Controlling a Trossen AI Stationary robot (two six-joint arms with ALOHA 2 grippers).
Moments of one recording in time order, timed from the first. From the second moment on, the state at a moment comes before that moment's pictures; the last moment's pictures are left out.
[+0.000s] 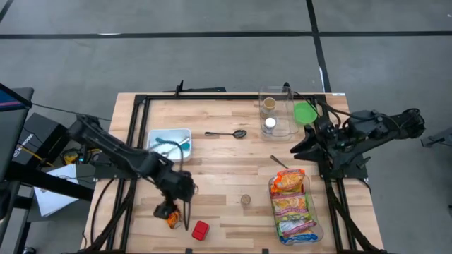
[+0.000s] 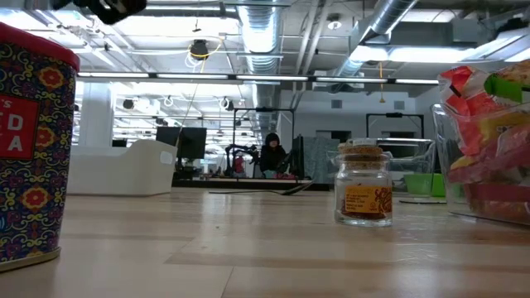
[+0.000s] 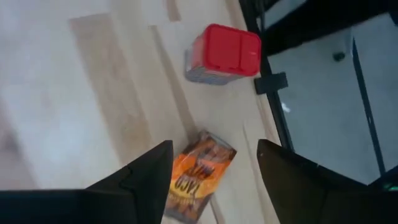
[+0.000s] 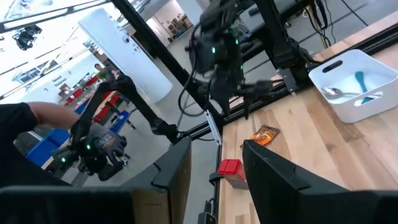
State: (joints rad) left arm -0.48 1.43 1.21 -0.90 0.23 -0.23; right arm 0.32 0.73 1.02 -0.42 0.05 0.65
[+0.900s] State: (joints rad) left arm -0.62 1.68 0.98 -0.50 0.22 -0.39; right arm 0.32 0.72 1.02 -0.48 0.04 0.75
